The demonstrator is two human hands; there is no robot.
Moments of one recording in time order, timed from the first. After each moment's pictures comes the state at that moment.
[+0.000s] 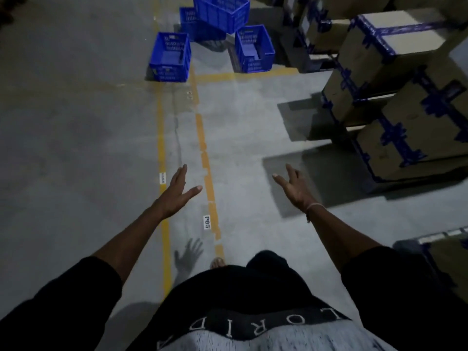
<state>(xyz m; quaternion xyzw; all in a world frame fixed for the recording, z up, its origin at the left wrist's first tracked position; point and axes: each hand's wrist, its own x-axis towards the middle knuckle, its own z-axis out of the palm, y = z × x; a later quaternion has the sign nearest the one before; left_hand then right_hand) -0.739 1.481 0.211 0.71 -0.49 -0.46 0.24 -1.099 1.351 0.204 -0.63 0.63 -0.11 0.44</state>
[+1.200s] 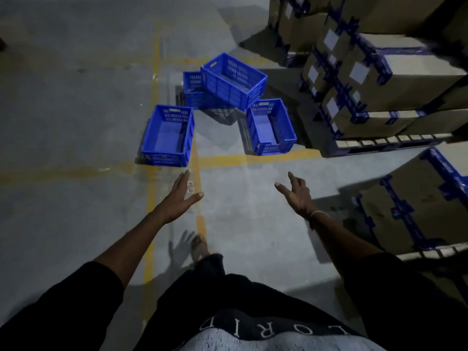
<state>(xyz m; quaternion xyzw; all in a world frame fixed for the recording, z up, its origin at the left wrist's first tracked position) -0.365 0.653 0.182 0.70 -0.51 -0.43 0.24 -0.734 0.520 0.203 -0.63 0.64 -0.12 0.43</state>
